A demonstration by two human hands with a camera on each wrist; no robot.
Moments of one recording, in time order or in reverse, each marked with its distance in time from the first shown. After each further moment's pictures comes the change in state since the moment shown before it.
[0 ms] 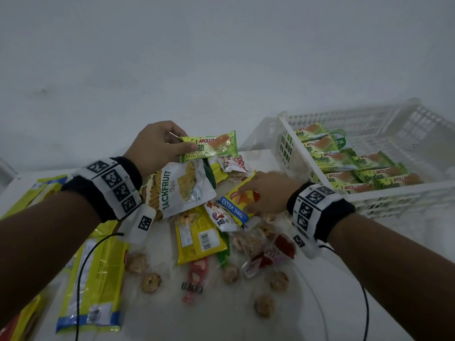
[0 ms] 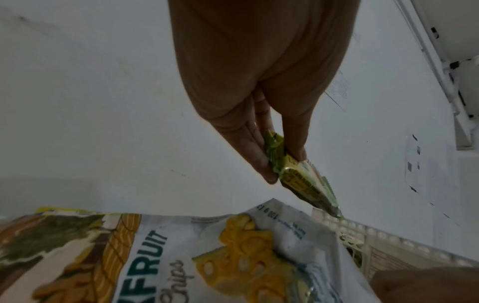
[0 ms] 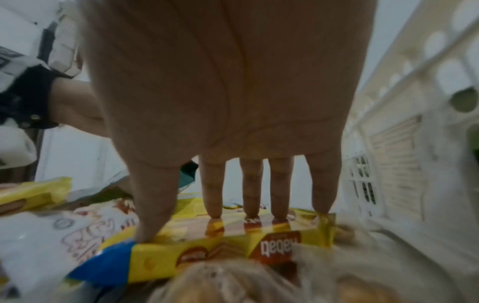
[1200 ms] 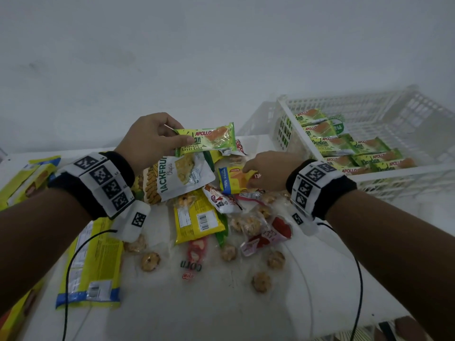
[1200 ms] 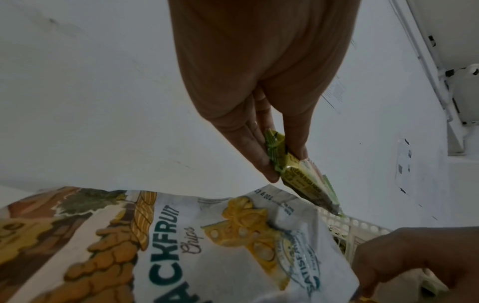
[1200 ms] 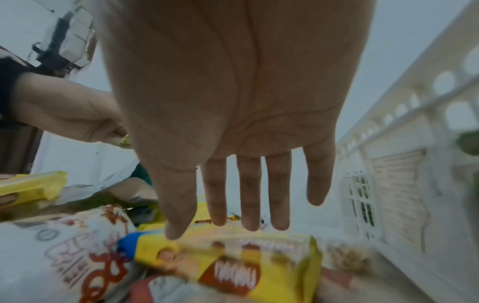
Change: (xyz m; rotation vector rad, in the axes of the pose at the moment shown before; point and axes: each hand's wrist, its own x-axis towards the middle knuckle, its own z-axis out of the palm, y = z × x) left_hand -0.025 -0.015 0.001 -0.016 -0.005 0.013; right_hand -0.001 0.002 -0.007 -0.112 0.076 0.008
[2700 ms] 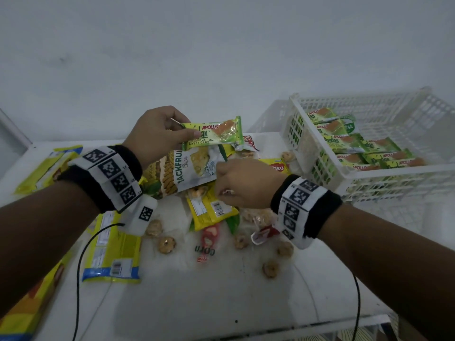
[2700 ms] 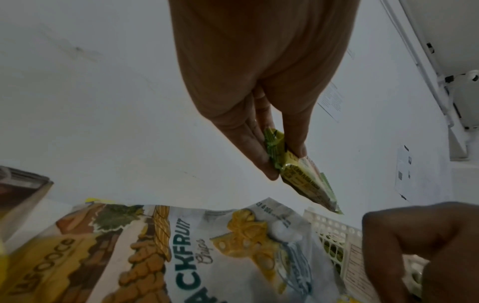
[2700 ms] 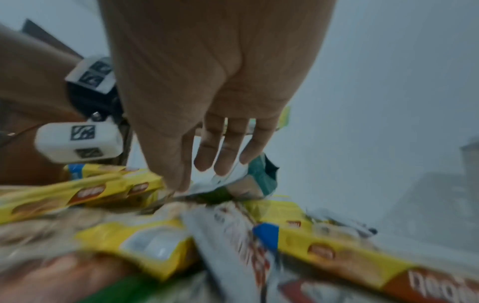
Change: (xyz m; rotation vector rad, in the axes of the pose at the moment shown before) left_hand -0.023 0.003 -0.018 -0.026 0.062 0.012; right_hand -0.028 -0.089 -0.002 -0.067 0.228 -0.515
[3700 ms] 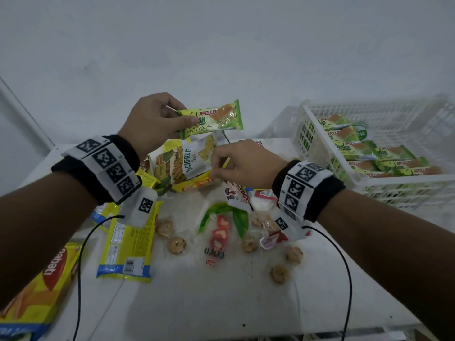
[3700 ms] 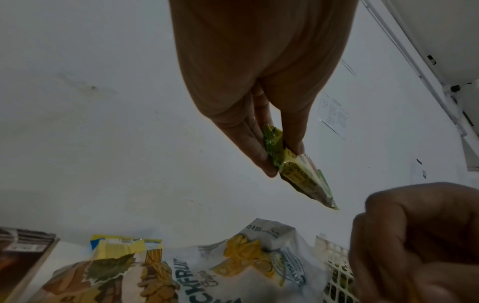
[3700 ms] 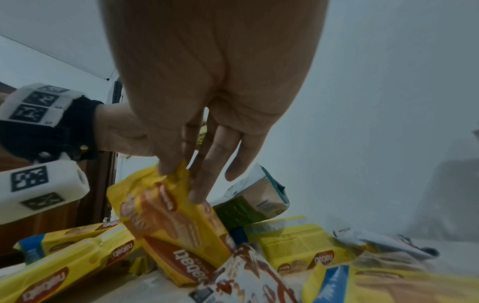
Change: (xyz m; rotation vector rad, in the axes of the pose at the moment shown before) left_hand -0.003 0.019 -0.030 -0.059 0.100 0.017; right_hand 0.021 0.004 -0.030 0.512 0.240 0.115
